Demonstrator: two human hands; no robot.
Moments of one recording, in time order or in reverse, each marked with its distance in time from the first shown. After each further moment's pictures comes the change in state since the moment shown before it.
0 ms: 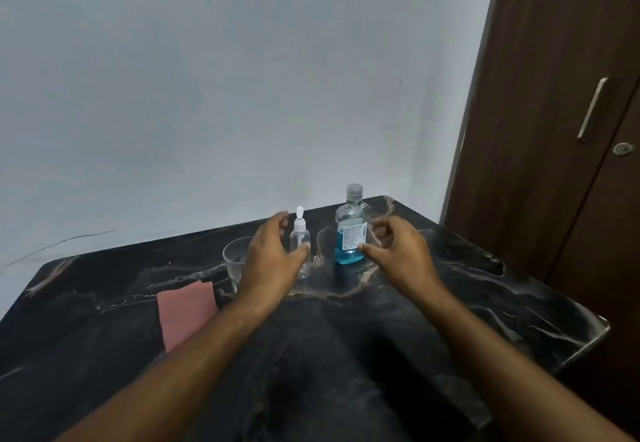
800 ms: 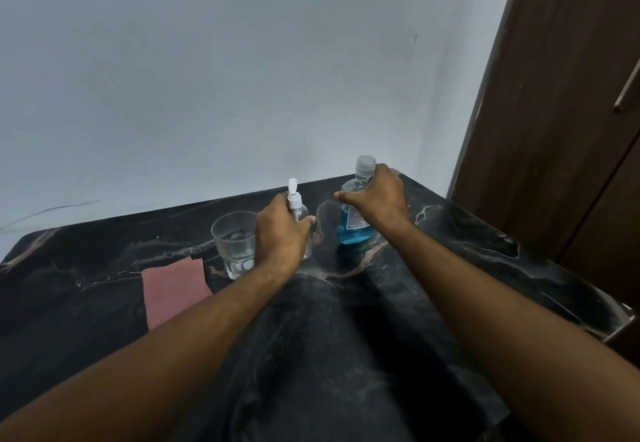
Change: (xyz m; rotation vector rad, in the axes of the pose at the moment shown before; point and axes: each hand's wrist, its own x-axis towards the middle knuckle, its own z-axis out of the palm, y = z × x) left_hand 0.037 -0.020 0.052 0.017 0.124 -0.102; right_hand 0.092 0.010 0.049 -0.019 0.090 0.068
